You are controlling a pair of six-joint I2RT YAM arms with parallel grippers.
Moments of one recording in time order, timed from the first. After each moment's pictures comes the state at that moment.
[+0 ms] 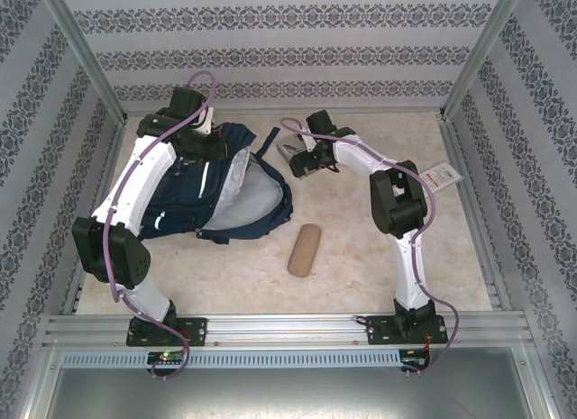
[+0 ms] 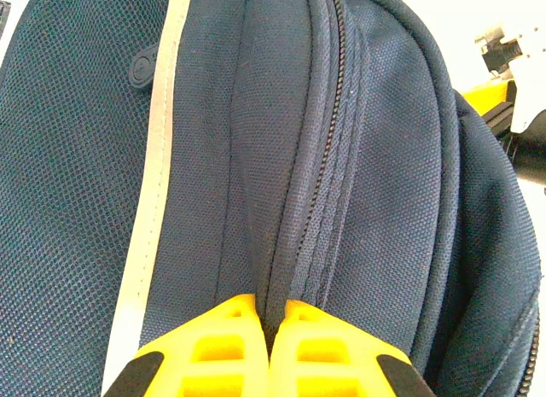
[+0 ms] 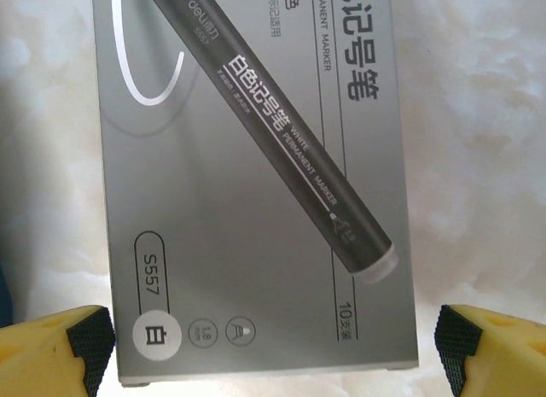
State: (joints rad) left arm -0.18 1.67 1.71 -1.04 0.22 -0.33; right arm 0.39 2.26 1.82 -0.66 -0.07 -0.03
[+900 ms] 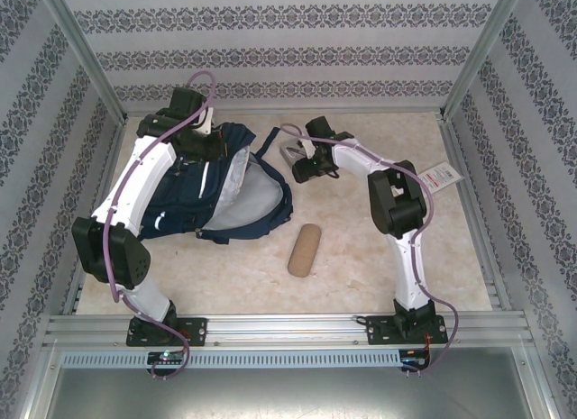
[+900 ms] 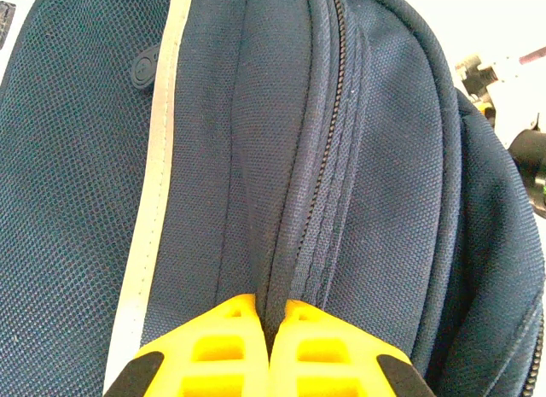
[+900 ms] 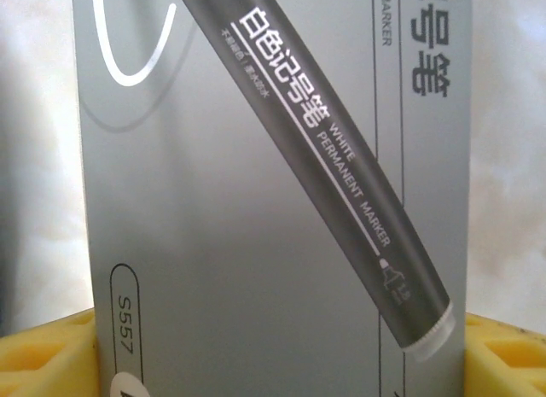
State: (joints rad) left arm -0.18 1.67 1.70 -1.03 0.22 -0.33; right arm 0.40 2.24 1.75 -0.66 -0.09 0.00
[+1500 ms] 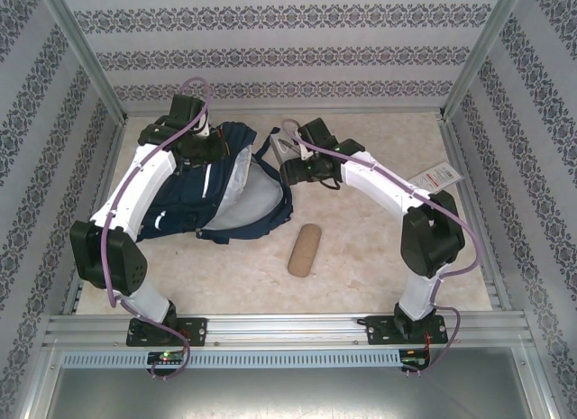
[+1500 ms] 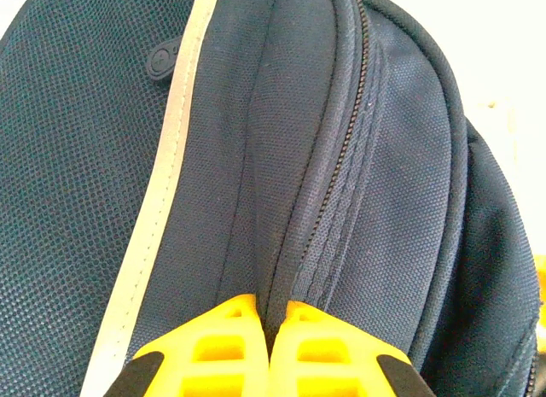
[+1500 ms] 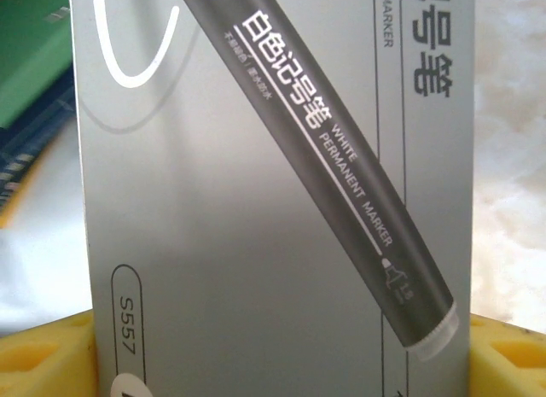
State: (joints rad) left arm -0.18 1.62 1.57 -0.85 0.23 -0.54; right arm 0.58 1.81 1.52 -0.68 -0.06 0.34
